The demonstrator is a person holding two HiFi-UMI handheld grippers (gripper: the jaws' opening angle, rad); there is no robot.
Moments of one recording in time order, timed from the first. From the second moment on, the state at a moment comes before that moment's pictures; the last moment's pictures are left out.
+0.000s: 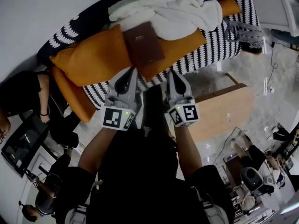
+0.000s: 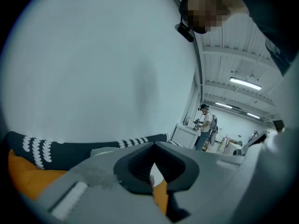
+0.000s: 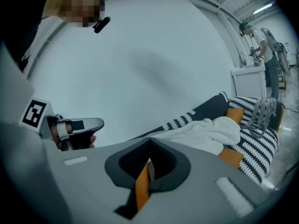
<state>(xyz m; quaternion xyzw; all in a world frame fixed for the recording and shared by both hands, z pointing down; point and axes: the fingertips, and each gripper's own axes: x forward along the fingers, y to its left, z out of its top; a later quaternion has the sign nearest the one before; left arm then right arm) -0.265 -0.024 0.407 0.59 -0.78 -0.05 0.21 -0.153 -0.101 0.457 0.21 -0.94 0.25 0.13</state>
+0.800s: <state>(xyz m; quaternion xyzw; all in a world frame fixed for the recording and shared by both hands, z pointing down) -0.270 -0.053 0.496 0.56 -0.79 -0.05 0.24 -0.154 -0.131 0.580 0.19 -0.92 0.27 0.19</state>
